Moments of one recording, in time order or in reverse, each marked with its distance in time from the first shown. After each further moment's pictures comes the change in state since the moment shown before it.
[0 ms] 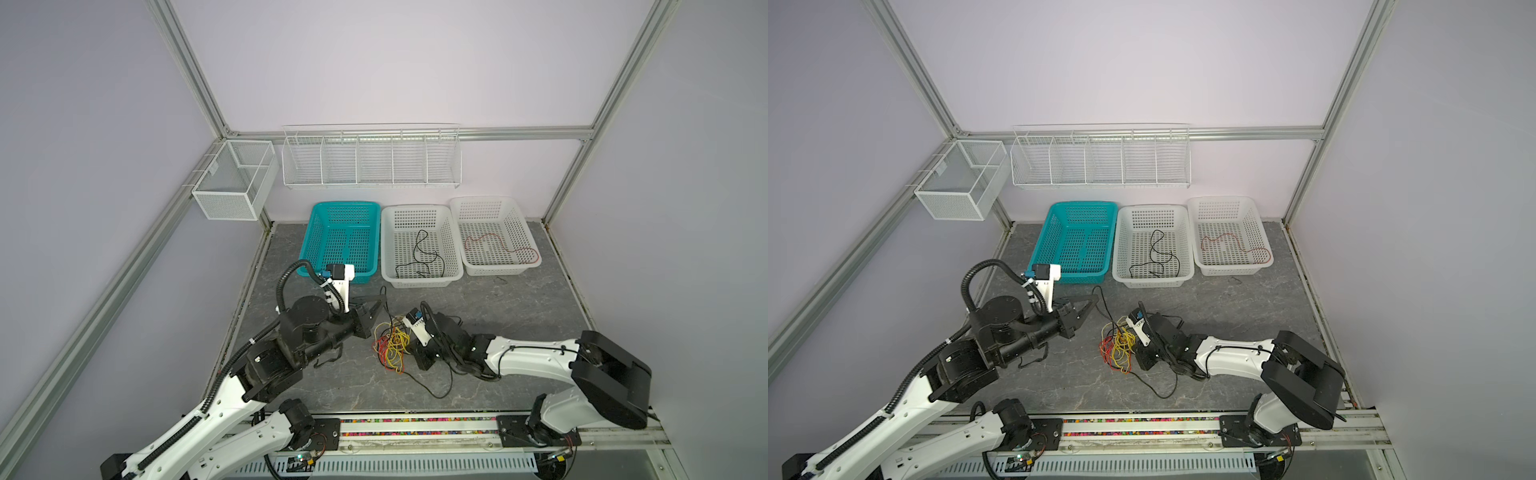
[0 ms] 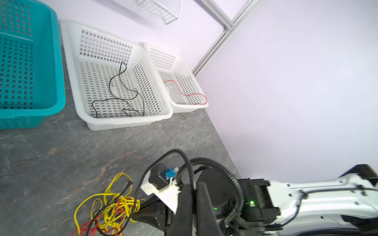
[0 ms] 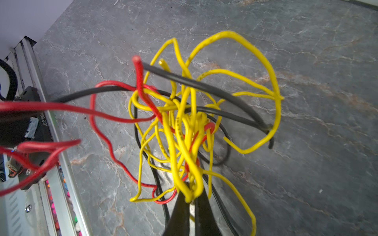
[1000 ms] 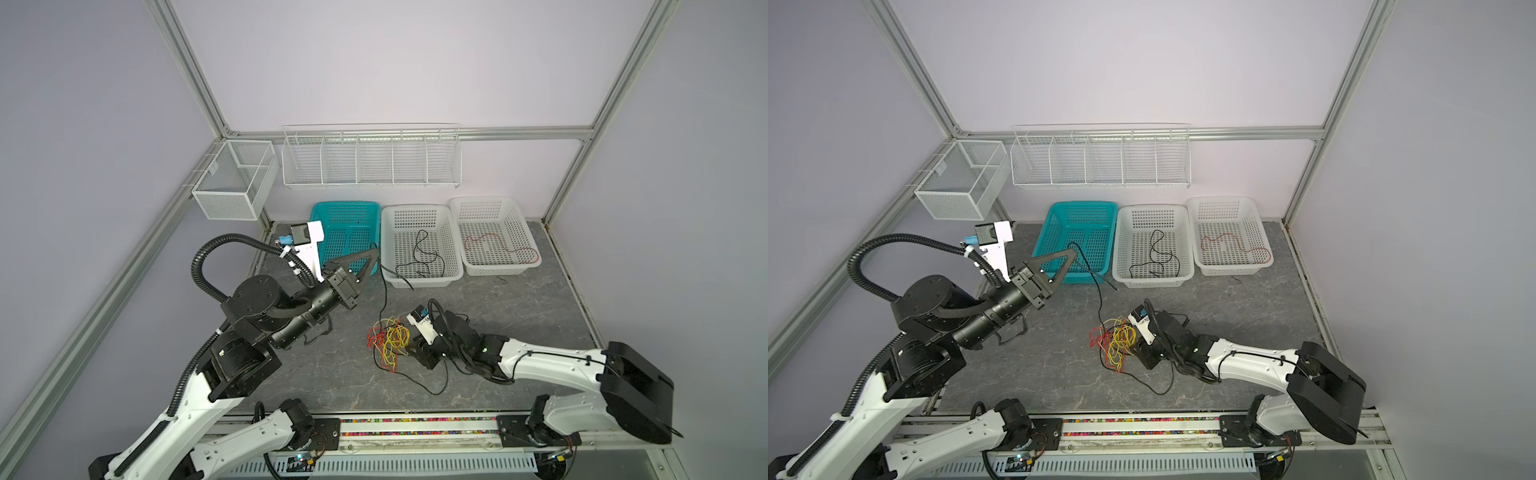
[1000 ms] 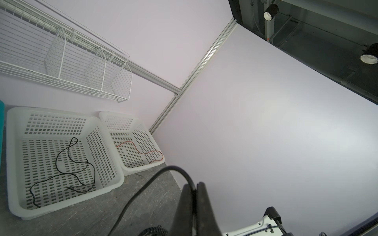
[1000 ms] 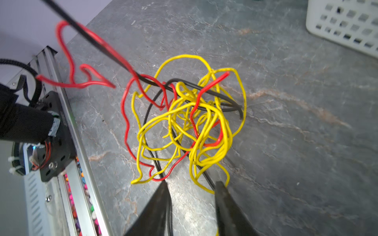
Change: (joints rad) left arm 0.000 0.100 0.278 0.127 0.006 -0.003; right arm 0.000 -0.166 -0.016 -0.060 0.002 -0.044
